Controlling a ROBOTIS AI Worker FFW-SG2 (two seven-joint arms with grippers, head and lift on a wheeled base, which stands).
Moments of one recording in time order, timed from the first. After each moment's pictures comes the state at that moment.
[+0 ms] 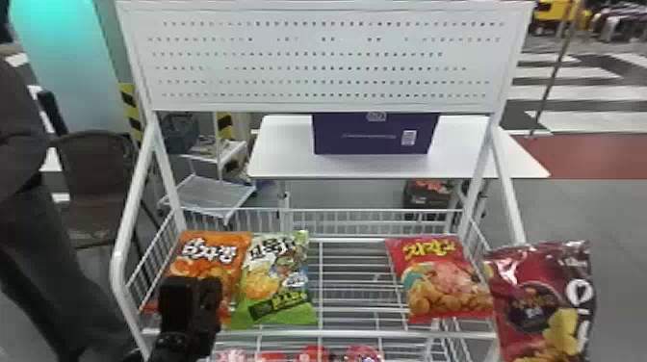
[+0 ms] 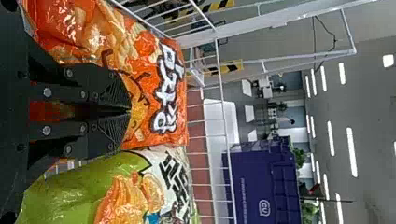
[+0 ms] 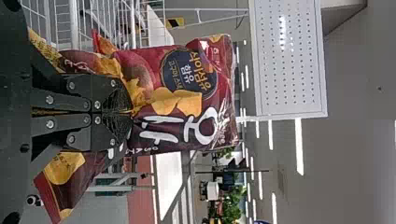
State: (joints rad) left arm 0.02 0.24 -0.20 -1.56 0.16 0.23 0.21; right arm 0.82 -0.23 -0.06 -2.04 -0.28 -0.36 -0.01
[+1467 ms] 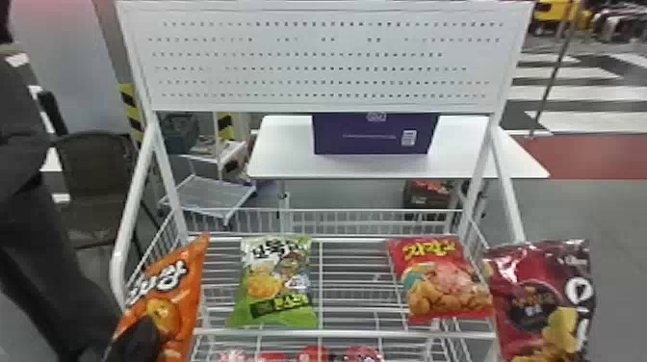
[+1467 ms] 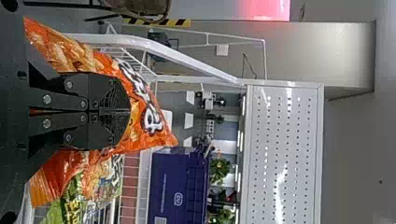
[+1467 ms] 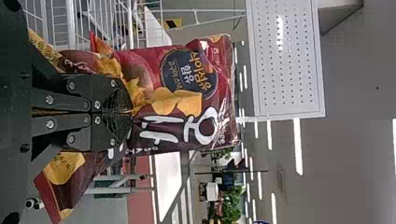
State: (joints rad) left arm 0.74 0.27 -0.05 -2.19 0.21 -0.15 0.26; right arm 0.82 -0.23 -0.06 -2.04 -0.28 -0.37 -0.01
